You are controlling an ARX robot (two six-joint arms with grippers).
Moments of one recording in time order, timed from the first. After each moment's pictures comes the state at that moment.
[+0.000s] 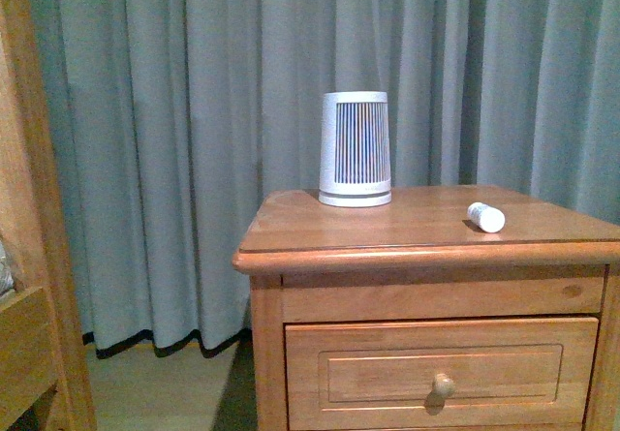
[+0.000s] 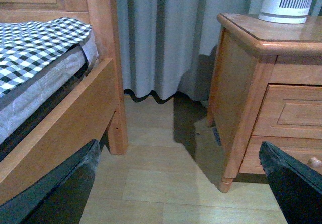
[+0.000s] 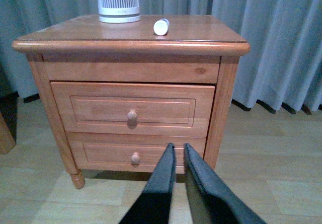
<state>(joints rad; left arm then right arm) 0.00 0.00 0.01 0.00 0.00 0.00 0.00 0.01 0.01 0.00 0.00 0.00</state>
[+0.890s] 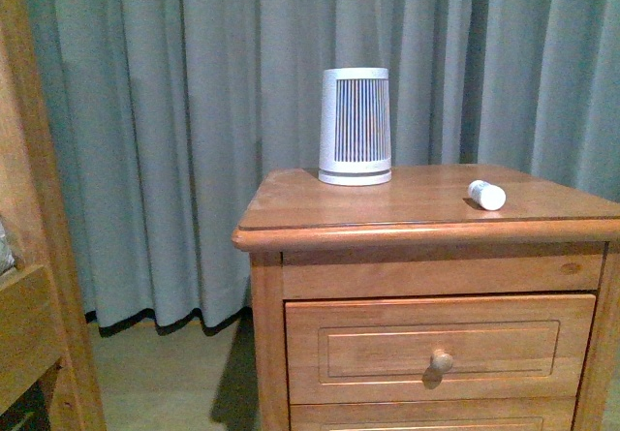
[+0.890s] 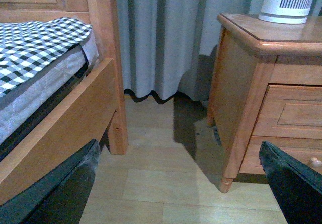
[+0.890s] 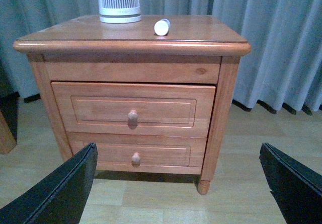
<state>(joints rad) 0.00 0.00 0.01 0.00 0.00 0.00 0.00 0.01 0.01 0.00 0.00 0.00</state>
